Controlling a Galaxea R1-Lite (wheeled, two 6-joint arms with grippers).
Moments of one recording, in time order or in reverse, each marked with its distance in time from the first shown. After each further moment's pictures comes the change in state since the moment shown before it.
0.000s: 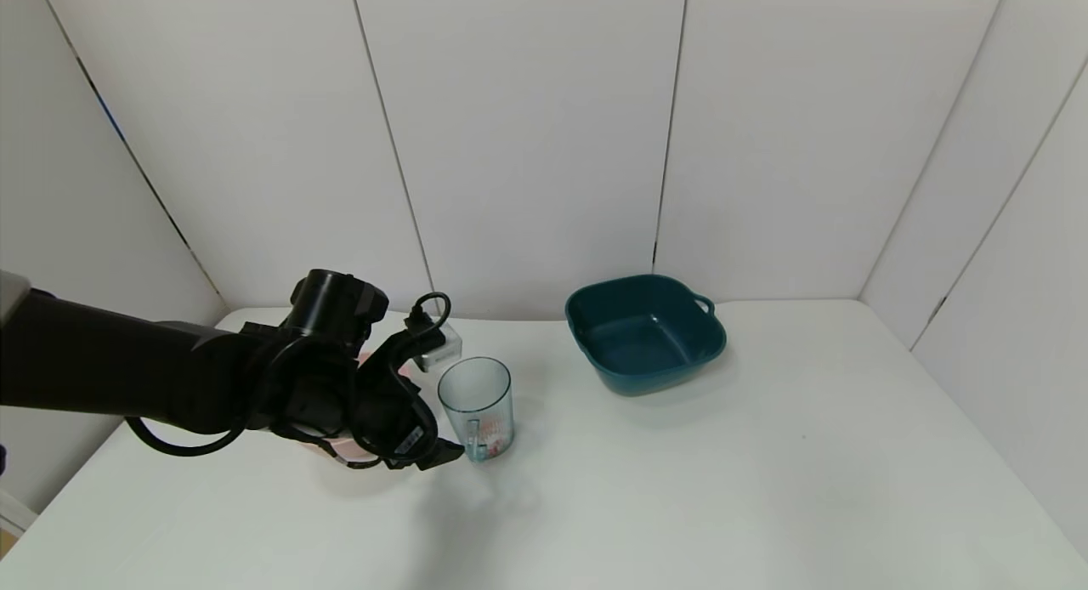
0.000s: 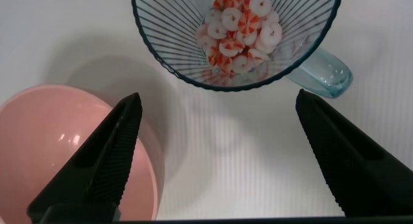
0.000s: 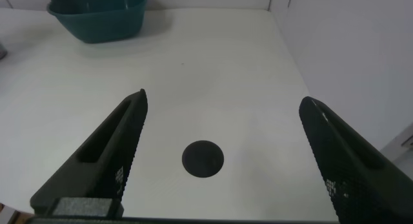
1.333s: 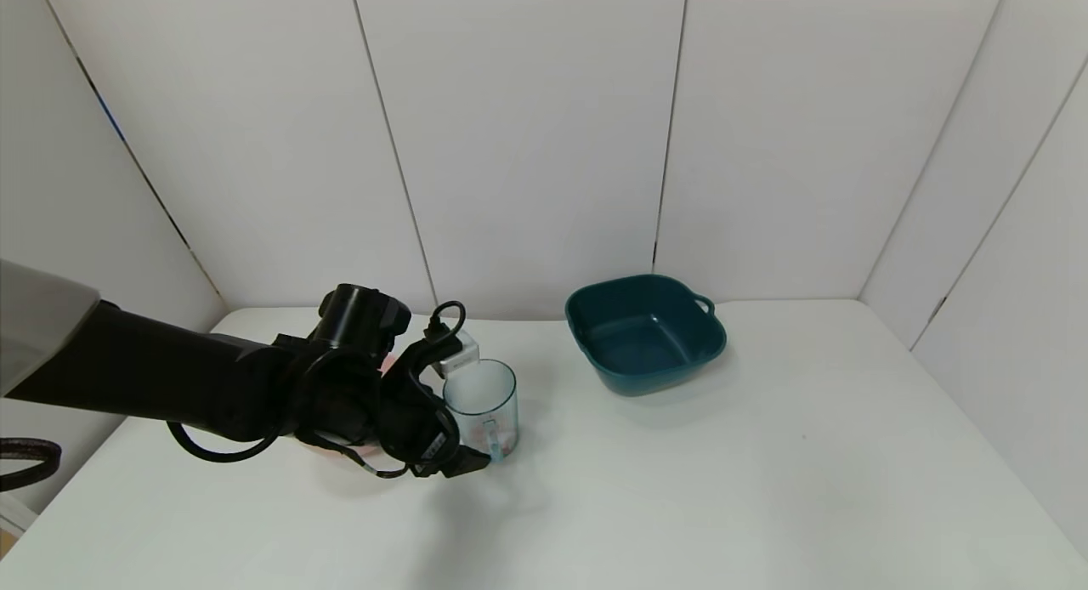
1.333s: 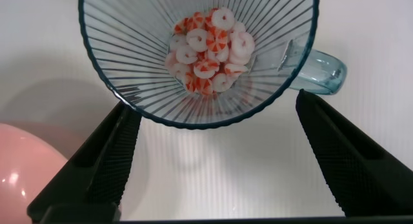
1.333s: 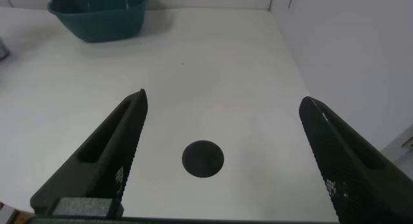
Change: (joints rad) left arm -0.023 0.052 0.006 -0.040 -0.111 -0.081; right arm 0.000 0.000 0.000 0.000 0.003 -0.005
